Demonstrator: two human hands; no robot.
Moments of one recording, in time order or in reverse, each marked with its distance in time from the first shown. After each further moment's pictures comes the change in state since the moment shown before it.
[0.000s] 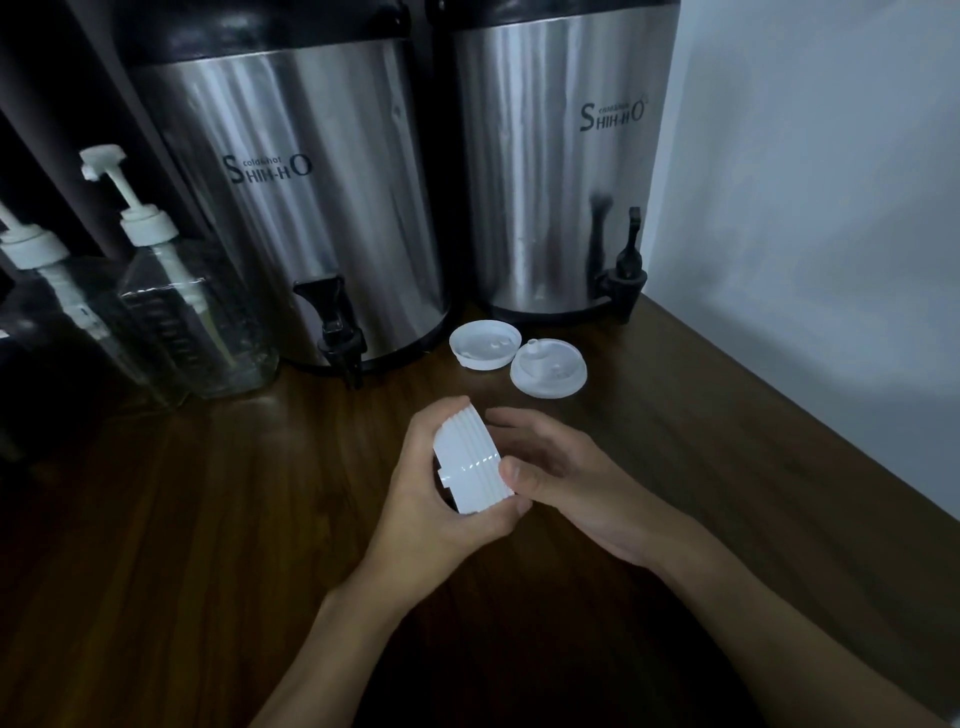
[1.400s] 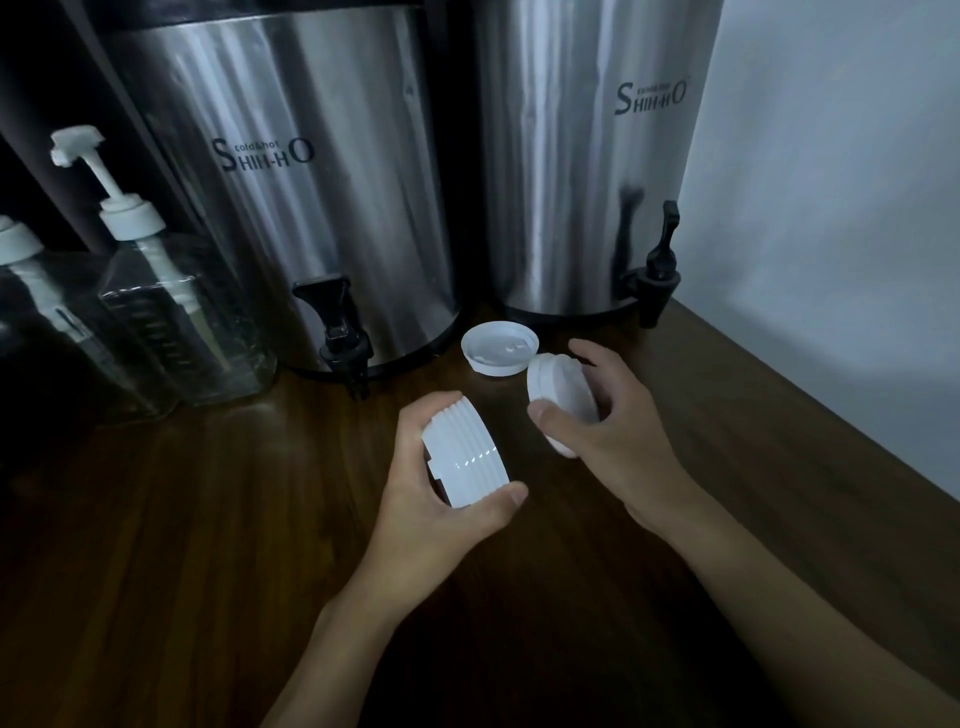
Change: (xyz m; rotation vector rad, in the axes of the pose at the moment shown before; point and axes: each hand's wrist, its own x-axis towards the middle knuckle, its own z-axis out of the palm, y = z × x) left_hand 0.019 -0.012 -0.013 0.011 0.054 -0.124; right_hand 0.043 -0.004 -0.020 -0.301 0.541 -0.113
